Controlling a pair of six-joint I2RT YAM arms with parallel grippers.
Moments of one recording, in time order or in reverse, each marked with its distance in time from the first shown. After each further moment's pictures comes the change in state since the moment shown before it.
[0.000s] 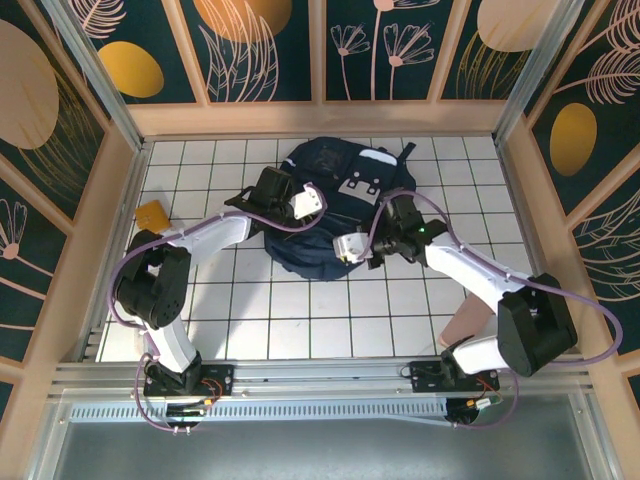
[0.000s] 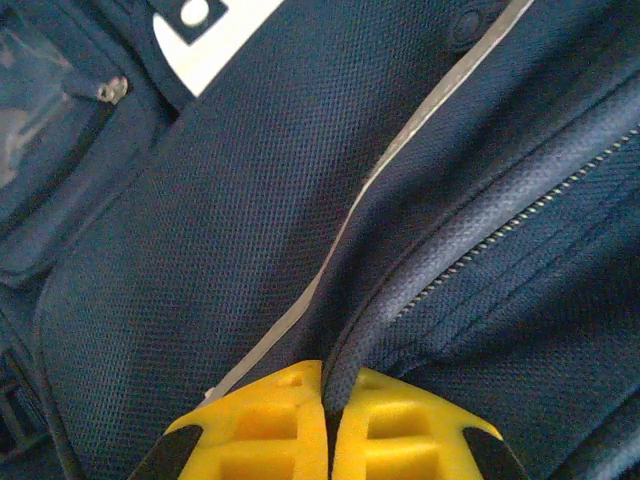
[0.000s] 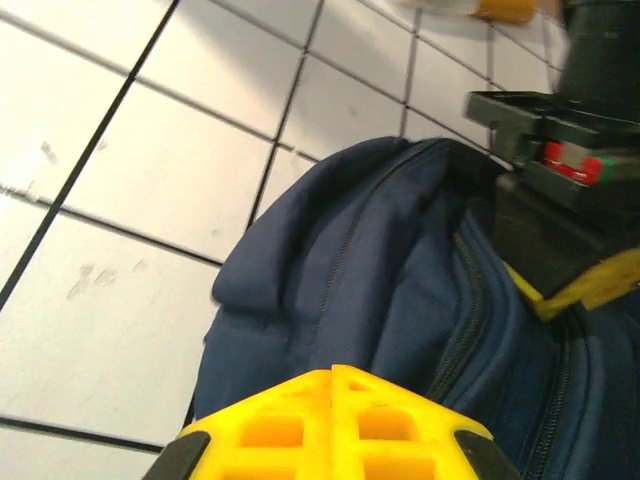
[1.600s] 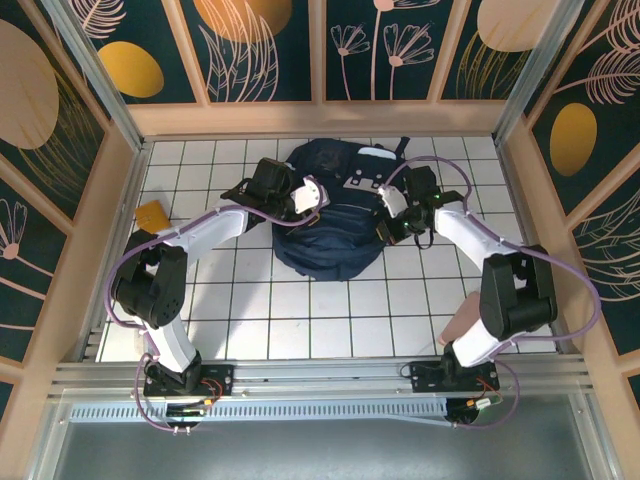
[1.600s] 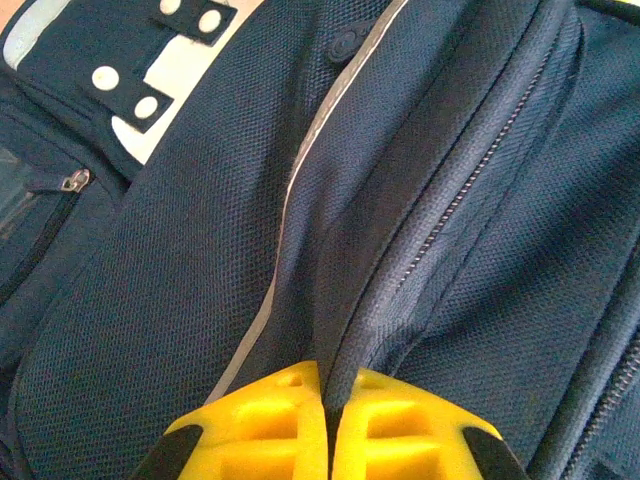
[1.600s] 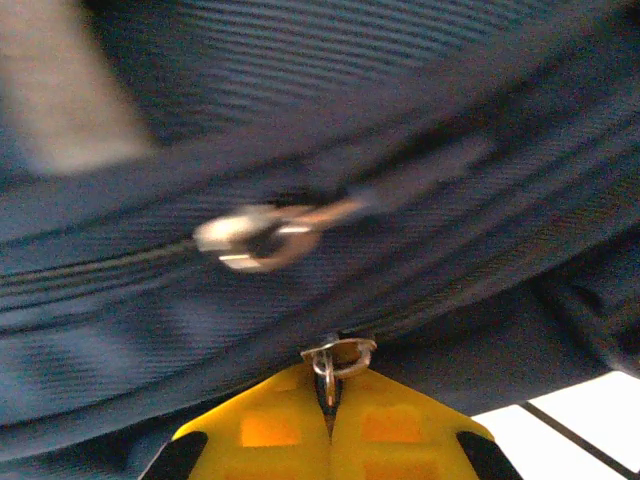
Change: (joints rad) left arm 0.017 0.000 0.066 -0.055 0.203 -0.004; right arm -0.206 0.181 0.194 -0.289 0.338 0.986
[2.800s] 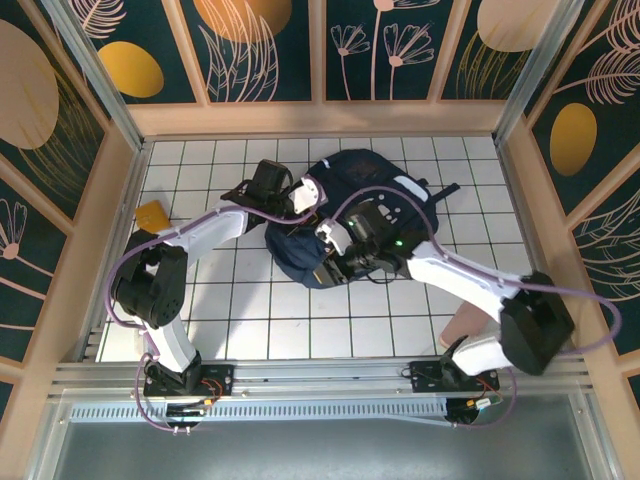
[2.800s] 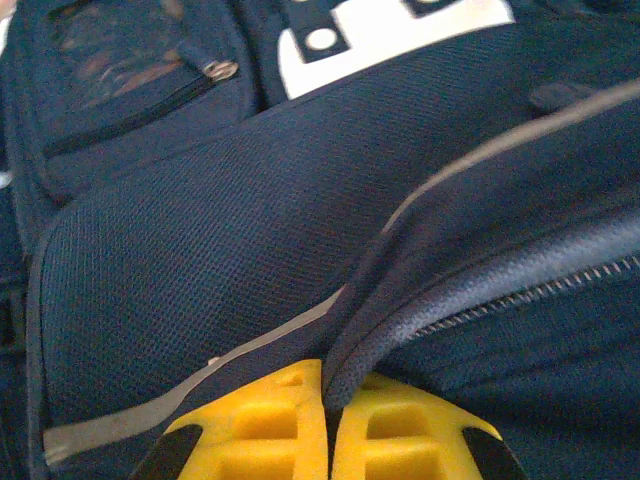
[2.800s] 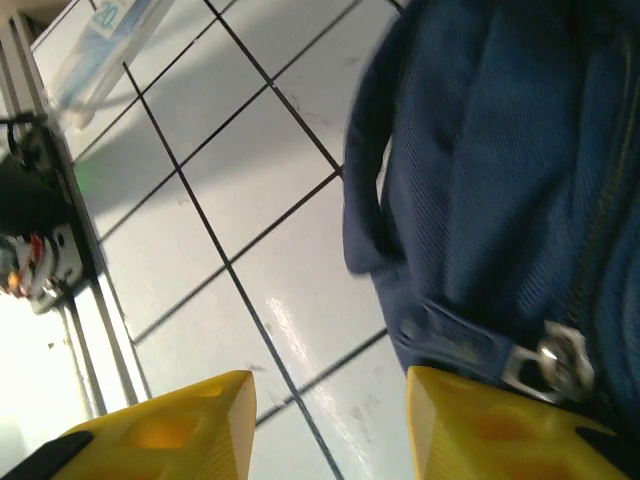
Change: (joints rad) left arm -0.005 0.000 -0.014 0.008 -0.014 -0.065; right arm 0.473 -0.217 -0.172 0.229 -0.085 0.211
